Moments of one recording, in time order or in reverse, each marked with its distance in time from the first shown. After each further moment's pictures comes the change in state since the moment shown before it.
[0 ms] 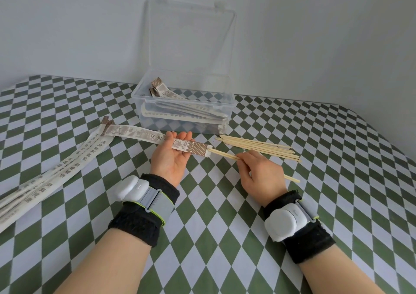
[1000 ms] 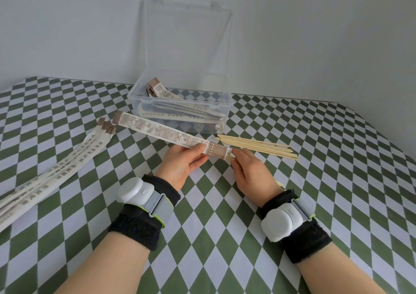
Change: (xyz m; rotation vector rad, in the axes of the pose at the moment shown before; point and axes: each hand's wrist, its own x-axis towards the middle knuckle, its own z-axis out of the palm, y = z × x) left_hand -0.014 -0.012 0.002 0.530 -0.255 -0.067; right_hand 0.003 -0.004 0.004 0.206 -0.092 -0.043
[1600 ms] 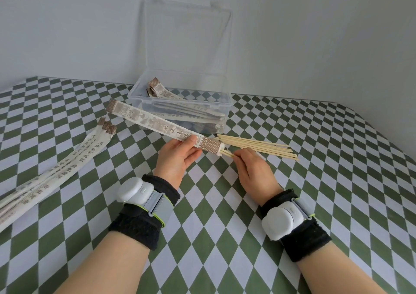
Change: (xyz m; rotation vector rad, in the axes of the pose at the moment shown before) left_hand 0.001 0.004 -0.001 -0.072 0.127 0.078; right_hand 0.001 0.006 0.001 0.044 0.100 0.042
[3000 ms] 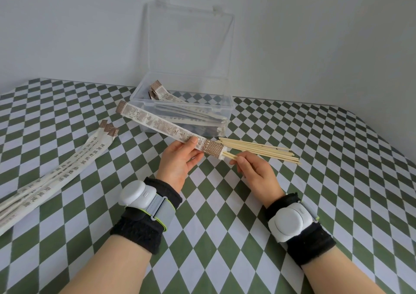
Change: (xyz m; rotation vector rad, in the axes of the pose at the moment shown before) left_hand 0.000 0.000 0.001 -0.040 -0.015 0.000; right_hand 0.000 -0.006 -0.007 0.509 -0.068 0.167
